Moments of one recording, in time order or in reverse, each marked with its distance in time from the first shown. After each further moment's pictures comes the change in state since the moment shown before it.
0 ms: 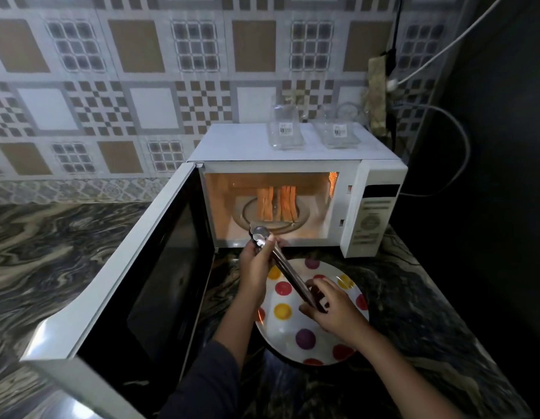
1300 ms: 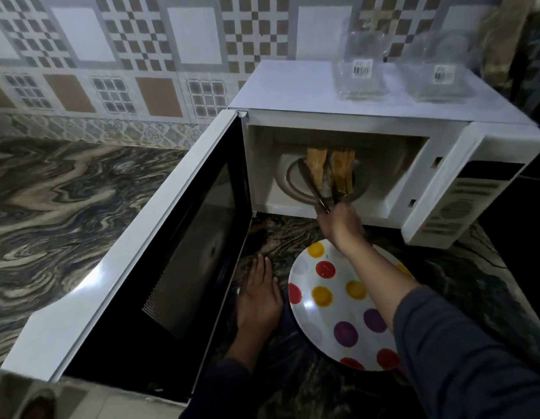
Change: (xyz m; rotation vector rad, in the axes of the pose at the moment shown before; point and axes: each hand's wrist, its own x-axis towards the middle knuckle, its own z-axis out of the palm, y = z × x) left_hand -0.010 -0.112 -0.105 1.524 0.159 0.175; right_hand 0.162 -0.036 0.040 -0.163 0.093 0.544
